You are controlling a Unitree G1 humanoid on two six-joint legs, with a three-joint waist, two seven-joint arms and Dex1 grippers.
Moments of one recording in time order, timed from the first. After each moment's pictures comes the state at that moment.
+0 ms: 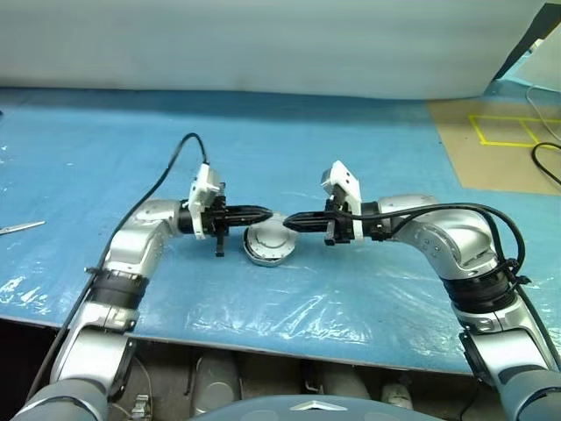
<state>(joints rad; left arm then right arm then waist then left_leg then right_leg) -0.43 0.47 -0.04 0.07 -0.57 0.33 -1.24 -0.60 -0.56 0.22 -0.24 0.57 0.95 0.90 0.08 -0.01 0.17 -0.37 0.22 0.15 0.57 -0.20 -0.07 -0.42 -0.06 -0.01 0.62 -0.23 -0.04</state>
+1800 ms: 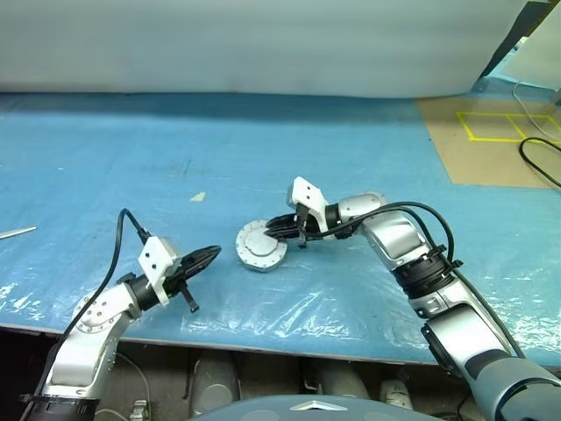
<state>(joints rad) 0.16 0.51 0.09 -0.23 -0.35 0.03 -0.84 -0.68 -0.40 0.40 0.13 0.16 0.54 1.11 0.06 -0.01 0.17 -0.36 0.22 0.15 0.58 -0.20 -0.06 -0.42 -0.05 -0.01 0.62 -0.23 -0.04</state>
